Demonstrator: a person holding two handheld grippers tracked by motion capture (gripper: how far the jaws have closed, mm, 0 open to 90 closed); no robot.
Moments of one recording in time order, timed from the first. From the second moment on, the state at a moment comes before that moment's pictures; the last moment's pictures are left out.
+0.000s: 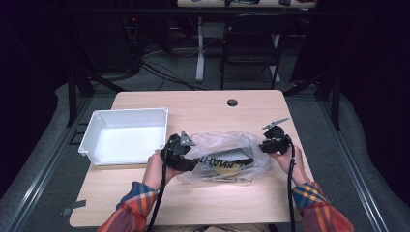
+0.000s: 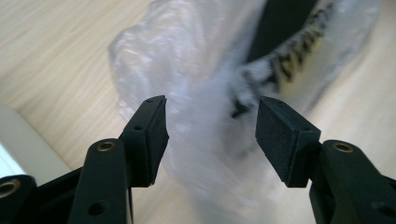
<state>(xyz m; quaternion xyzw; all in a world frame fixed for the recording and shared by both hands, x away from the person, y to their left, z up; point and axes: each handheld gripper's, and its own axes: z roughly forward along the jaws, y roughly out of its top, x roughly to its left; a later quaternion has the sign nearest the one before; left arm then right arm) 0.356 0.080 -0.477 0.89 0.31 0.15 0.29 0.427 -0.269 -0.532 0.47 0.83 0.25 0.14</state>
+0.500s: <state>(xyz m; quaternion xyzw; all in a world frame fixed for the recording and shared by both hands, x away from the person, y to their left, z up) 0.389 0.074 -0.493 0.89 0.33 0.14 0.29 0.385 -0.257 -0.488 0.40 0.85 0.32 0.12</state>
